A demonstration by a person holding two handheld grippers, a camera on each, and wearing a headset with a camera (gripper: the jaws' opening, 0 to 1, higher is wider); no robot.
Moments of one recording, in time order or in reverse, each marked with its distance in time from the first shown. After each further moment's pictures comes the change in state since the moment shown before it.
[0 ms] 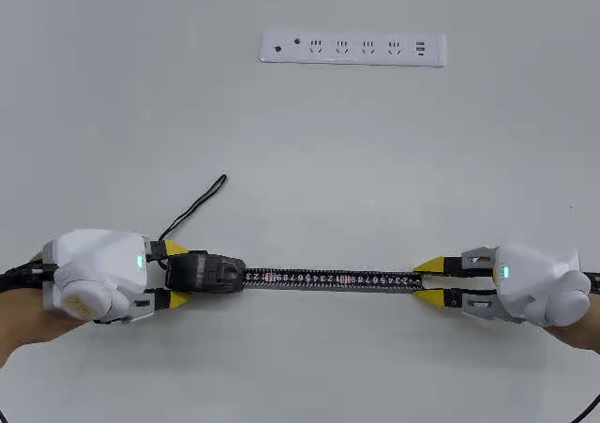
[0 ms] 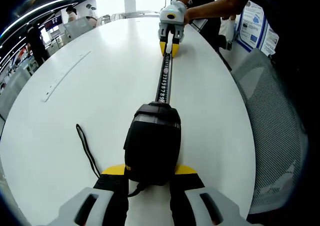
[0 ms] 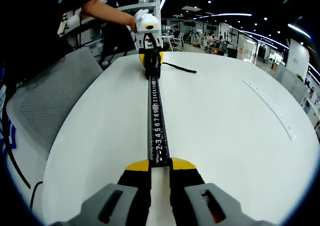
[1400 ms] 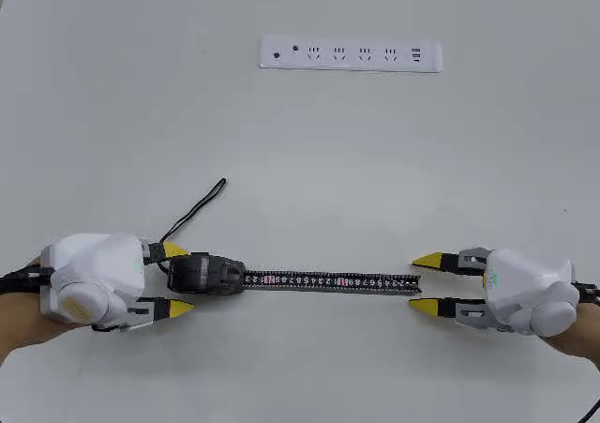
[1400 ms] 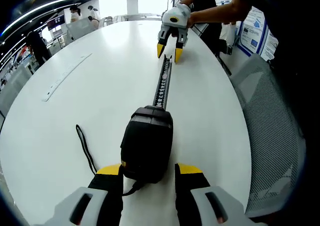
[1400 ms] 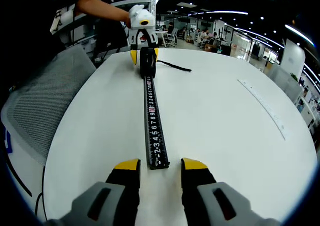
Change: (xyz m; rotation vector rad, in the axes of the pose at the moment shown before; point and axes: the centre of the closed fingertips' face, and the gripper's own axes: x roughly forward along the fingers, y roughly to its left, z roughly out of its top) left arm -0.007 -0.007 0.002 -0.033 -0.034 -0.003; right arm -0.004 -0.002 0.005 0.029 0.037 -0.080
